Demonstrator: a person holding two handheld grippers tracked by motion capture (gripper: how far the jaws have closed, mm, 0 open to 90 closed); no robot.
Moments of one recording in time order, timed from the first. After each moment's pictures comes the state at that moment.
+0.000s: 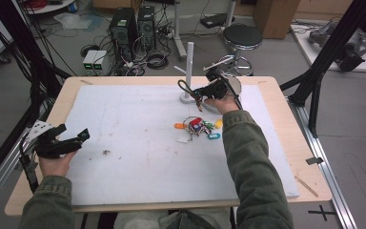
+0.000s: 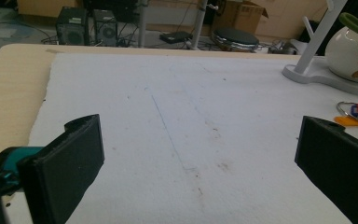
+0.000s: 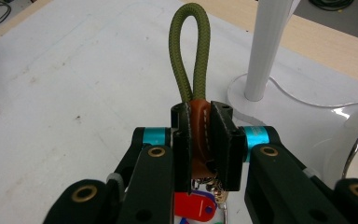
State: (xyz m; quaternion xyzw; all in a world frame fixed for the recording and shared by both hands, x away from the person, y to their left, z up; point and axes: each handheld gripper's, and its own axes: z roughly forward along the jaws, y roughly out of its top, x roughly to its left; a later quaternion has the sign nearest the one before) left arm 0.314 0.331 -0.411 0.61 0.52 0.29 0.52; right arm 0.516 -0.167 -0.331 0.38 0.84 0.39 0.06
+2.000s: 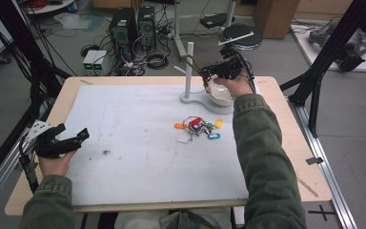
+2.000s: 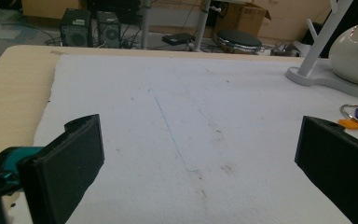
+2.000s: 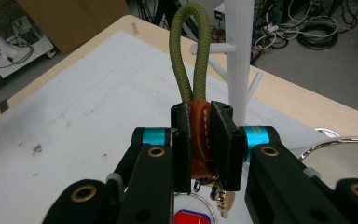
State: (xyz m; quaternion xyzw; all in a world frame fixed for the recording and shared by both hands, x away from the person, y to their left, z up) left arm 0.314 0.332 -0.412 0.61 0.52 0.29 0.52; right arm 0.517 -0.192 -0.256 0.38 0.81 0.45 0.07
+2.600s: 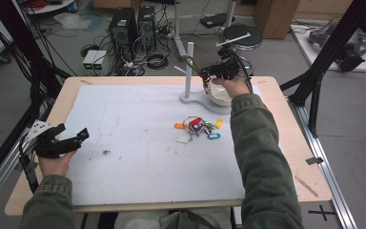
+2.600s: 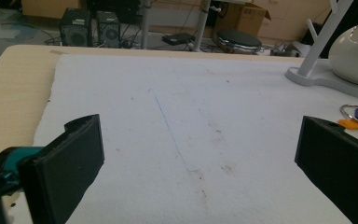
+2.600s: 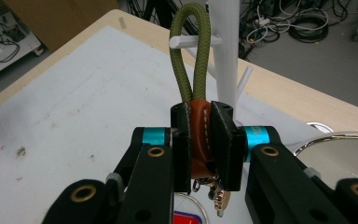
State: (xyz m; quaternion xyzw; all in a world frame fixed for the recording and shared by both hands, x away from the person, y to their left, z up) left arm 0.315 0.332 -0.412 0.61 0.52 0.29 0.52; right arm 0.526 -0.189 -0.265 0.39 0.81 0.43 0.08
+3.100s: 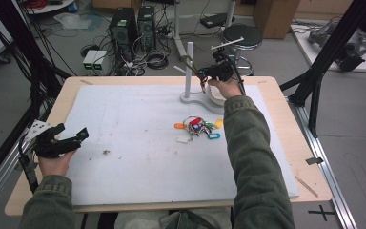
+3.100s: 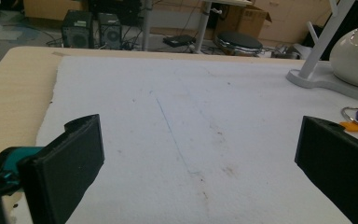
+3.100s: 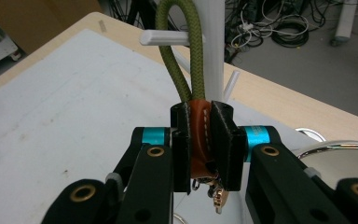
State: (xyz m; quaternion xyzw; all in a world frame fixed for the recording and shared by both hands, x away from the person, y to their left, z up) left arm 0.315 0.333 -0.412 0.60 0.52 0.30 0.53; right arm 0.538 -0.176 -0.285 0.40 0.80 0.43 0.12
